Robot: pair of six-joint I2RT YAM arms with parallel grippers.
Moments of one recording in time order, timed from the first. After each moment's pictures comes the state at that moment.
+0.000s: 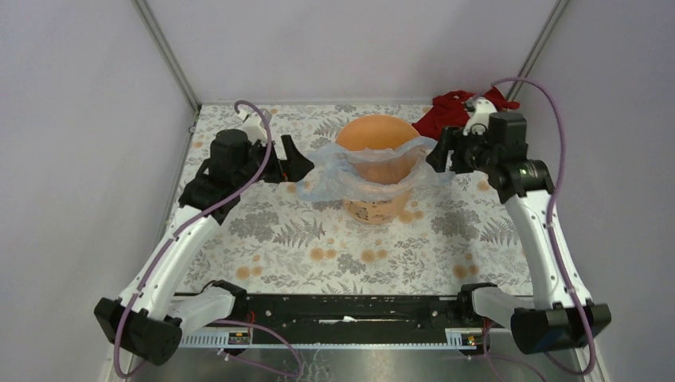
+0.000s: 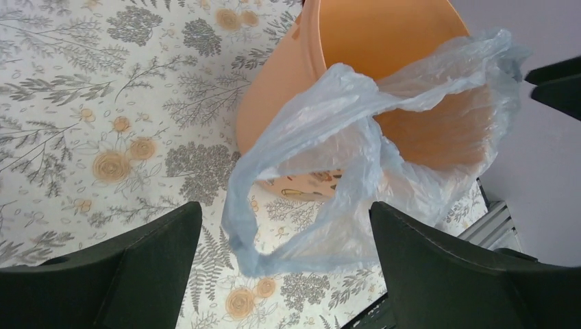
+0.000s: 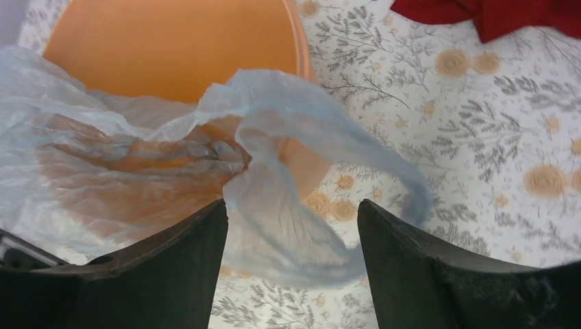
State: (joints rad) left arm -0.37 1.03 1.10 -0.49 0.27 -0.45; right arm 0.08 1.09 1.27 -0.75 -0.31 0.16
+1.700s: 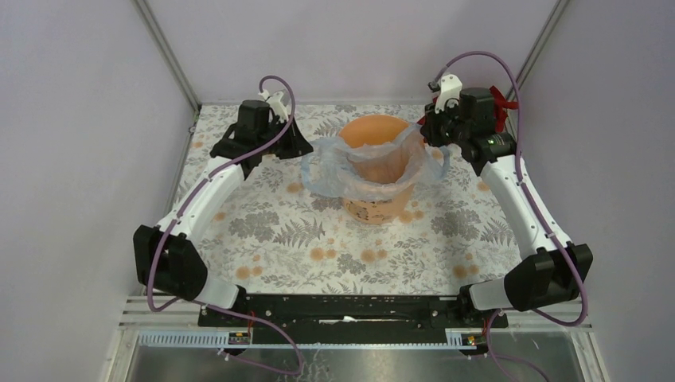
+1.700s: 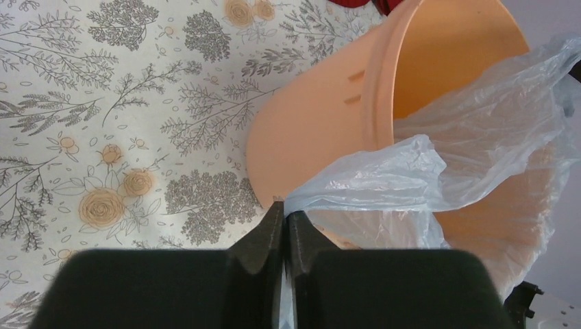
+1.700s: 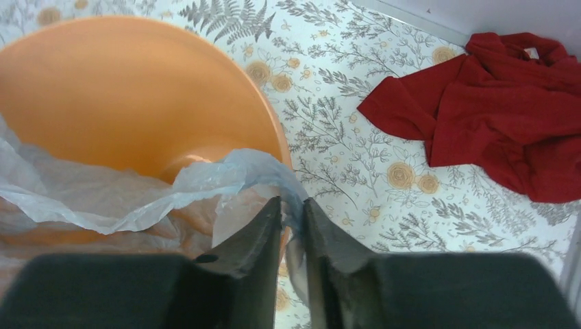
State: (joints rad) left arm -0.31 1.45 1.31 -0.43 0.39 -0.43; right arm 0.21 1.40 1.38 -0.50 -0.23 -0.13
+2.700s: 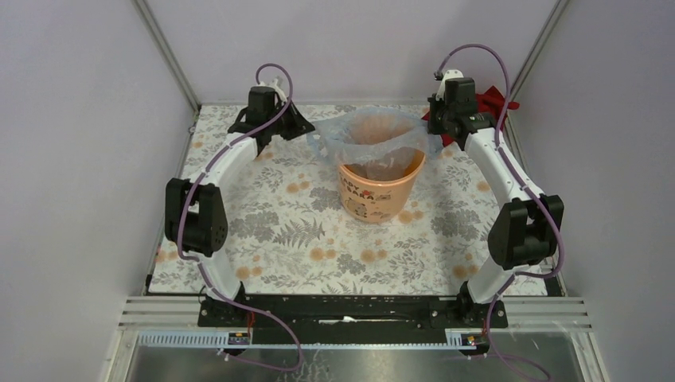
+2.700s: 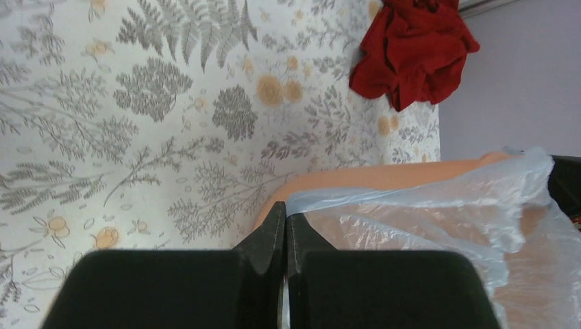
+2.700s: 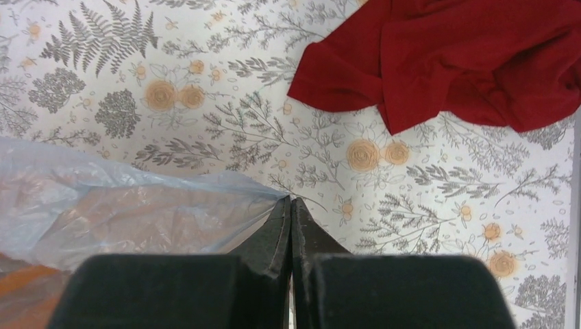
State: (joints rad) left arm -0.22 1.79 1.48 -0.22 0.37 -0.66; right arm 0.17 1.68 1.54 -0.49 0.04 0.07
